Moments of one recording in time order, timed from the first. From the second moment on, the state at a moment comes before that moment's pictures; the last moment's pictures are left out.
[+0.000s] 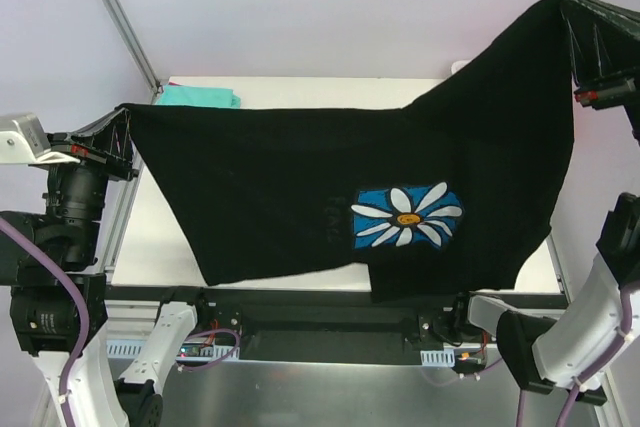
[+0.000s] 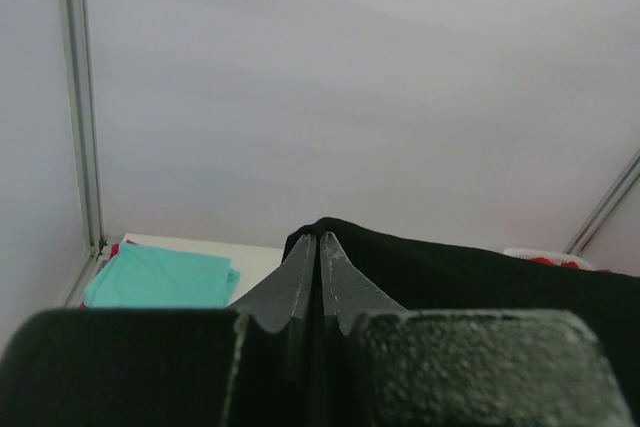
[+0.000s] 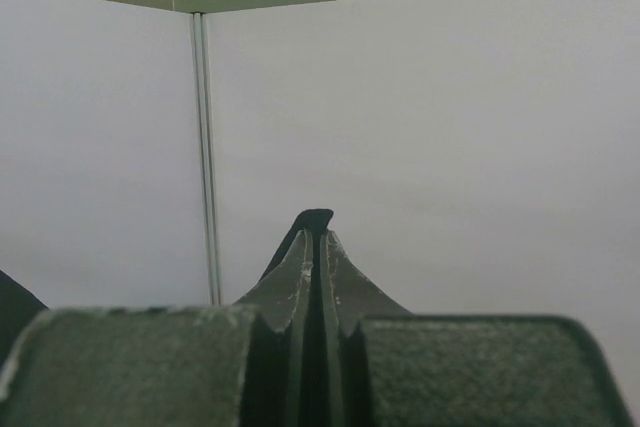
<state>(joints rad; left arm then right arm) -0.02 0.66 1.55 -0.57 0.04 -0.27 -0.16 1.17 2.32 -0.40 -0.62 0.47</state>
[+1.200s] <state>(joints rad) -0.02 1.29 1.79 -0.36 0.13 -0.31 -0.23 1.73 2.41 0.02 -0.66 0.78</state>
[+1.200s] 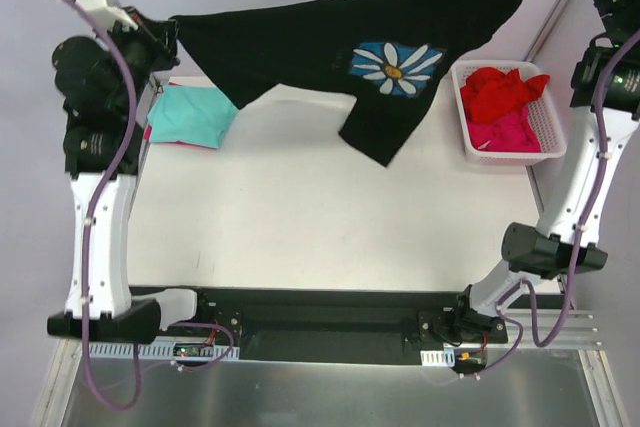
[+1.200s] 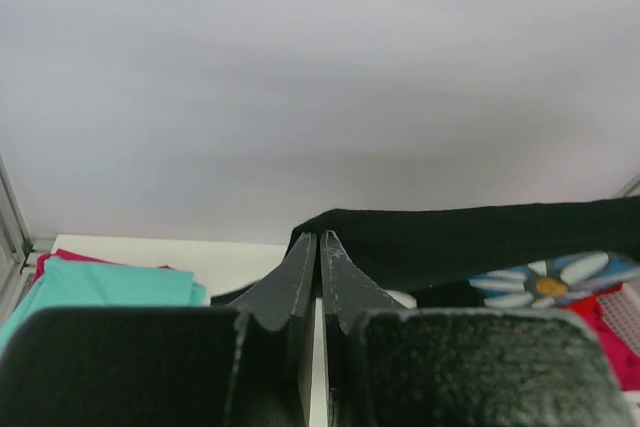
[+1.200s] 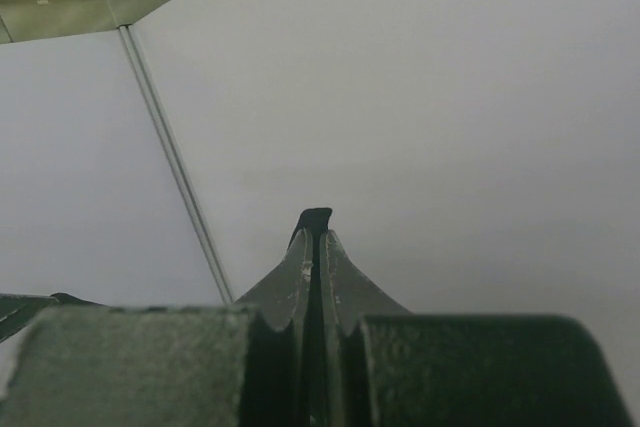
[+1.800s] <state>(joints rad) -0.02 0.86 1.53 -0.47 0.12 -0.34 -0.24 1.12 1.91 0.00 -0.73 0.73</state>
